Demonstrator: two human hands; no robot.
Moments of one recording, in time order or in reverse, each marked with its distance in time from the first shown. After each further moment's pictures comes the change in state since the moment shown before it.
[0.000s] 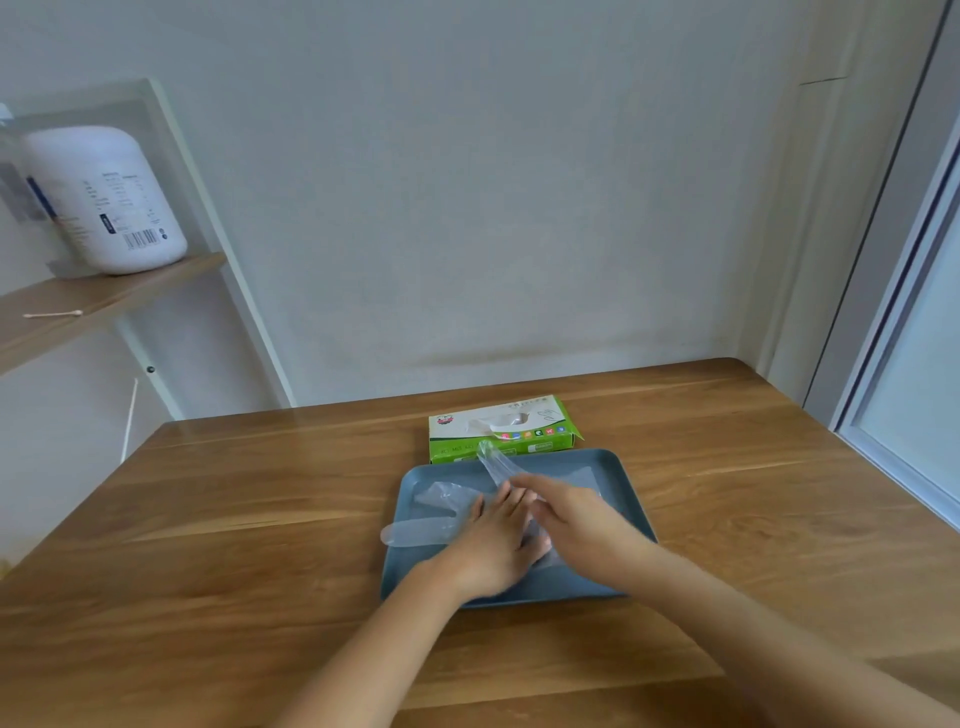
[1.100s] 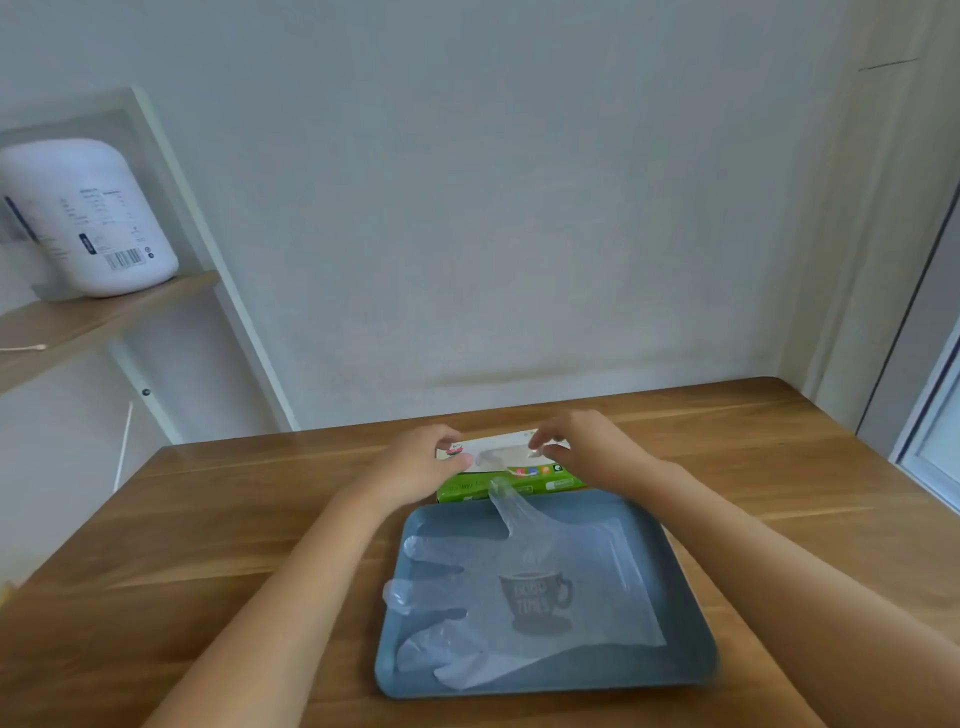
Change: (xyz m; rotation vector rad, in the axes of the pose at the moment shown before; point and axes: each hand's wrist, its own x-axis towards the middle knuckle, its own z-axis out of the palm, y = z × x) left_hand 0.037 -0.087 -0.102 -0.329 0.300 -0.275; right_hand 0.118 0.030 -0.052 -0.246 0.080 -0.079
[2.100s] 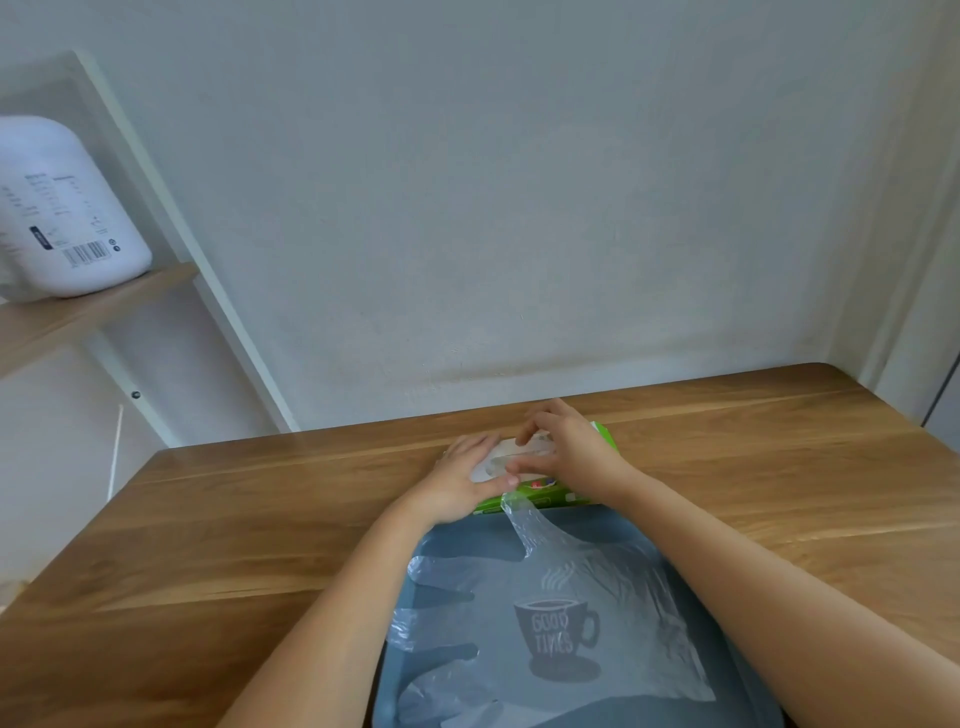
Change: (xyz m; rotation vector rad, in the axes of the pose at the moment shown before) left_hand 0.049 -0.020 0.051 -0.024 -0.201 0.058; right_hand 0.052 0.019 0.057 0.359 0.104 -0.024
